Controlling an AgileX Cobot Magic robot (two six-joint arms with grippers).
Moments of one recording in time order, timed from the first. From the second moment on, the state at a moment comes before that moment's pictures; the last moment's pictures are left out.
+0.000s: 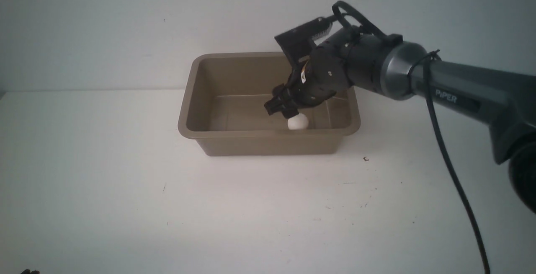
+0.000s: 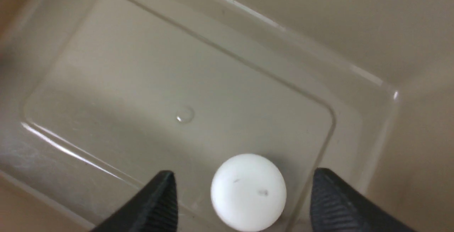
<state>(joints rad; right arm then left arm) 0.56 2.18 -1.84 -0.24 0.70 0.13 0.03 -0.01 0.03 -0.21 0.38 0.39</state>
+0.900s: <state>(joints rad) 0.54 0.70 -0.46 -1.52 0.24 1.37 0.03 -0.01 0.03 -0.21 0.38 0.39</state>
